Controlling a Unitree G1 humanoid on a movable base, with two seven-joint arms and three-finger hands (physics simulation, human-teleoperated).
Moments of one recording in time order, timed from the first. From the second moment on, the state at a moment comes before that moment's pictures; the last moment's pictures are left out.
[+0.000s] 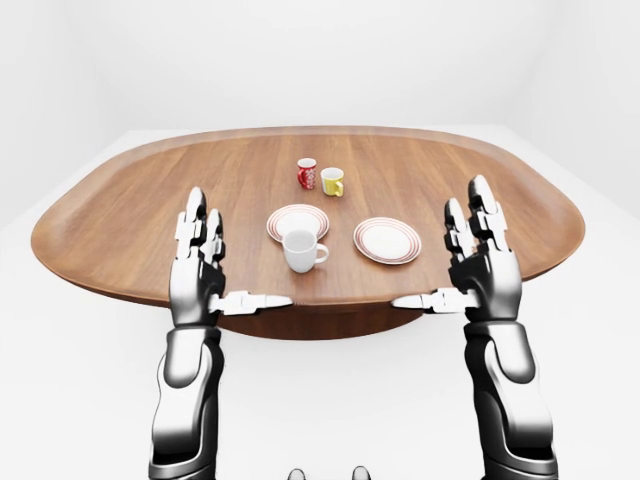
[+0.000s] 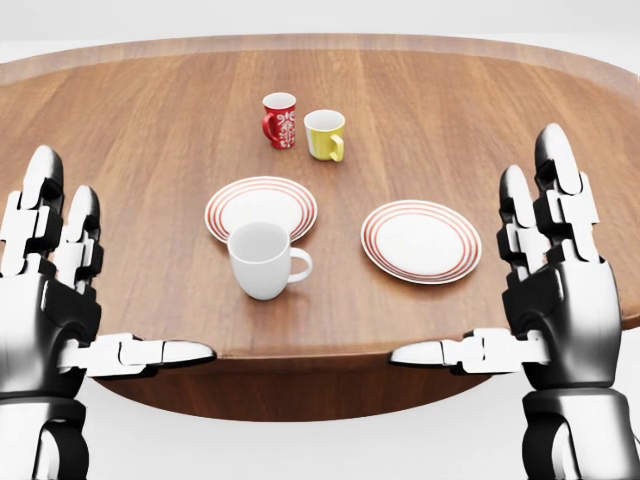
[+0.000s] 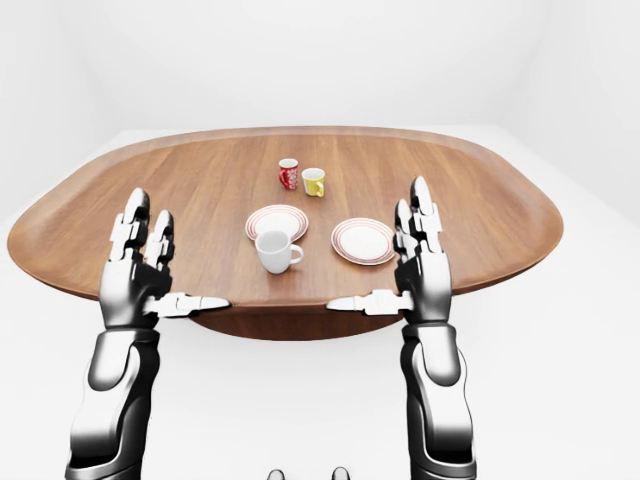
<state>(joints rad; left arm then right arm) -0.04 0.03 0.09 -0.41 -0.09 0.09 -0.02 -0.02 -0.04 -0.10 -0.48 0.12 0.09 0.06</state>
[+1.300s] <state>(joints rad) -0.04 0.04 0.11 -0.42 -0.11 0.09 -0.02 -0.02 -0.04 -0.11 -0.49 0.17 0.09 0.07</state>
